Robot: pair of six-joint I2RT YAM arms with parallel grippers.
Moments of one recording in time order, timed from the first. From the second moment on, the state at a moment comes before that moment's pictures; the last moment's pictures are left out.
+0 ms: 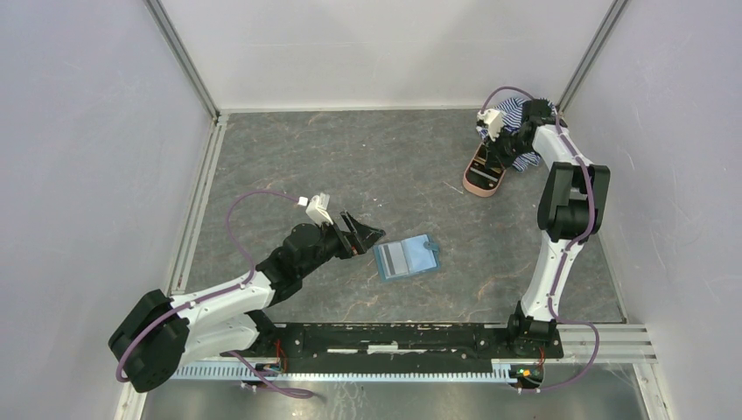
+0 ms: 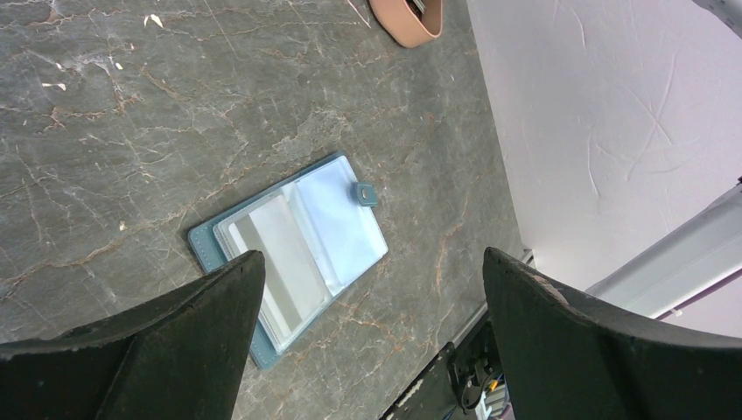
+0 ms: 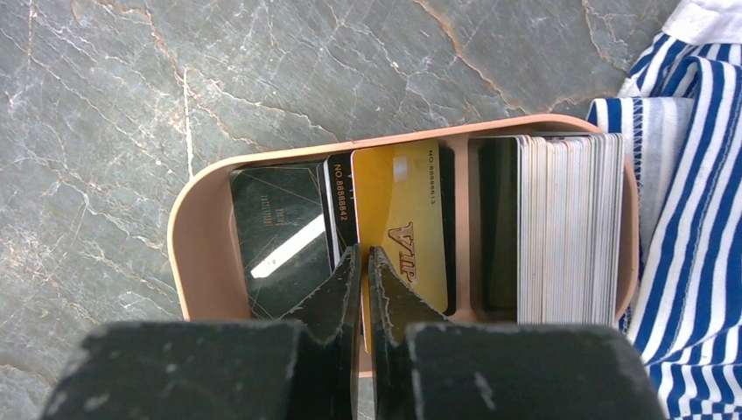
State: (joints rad) left arm -0.78 1.03 0.34 0.45 -0.02 -0.94; right arm -0.12 2.15 1.73 -0.74 -0.59 -0.91
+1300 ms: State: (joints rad) left arm -0.78 1.03 0.34 0.45 -0.02 -0.94; right arm -0.12 2.09 1.75 -0.65 -0.48 -0.88
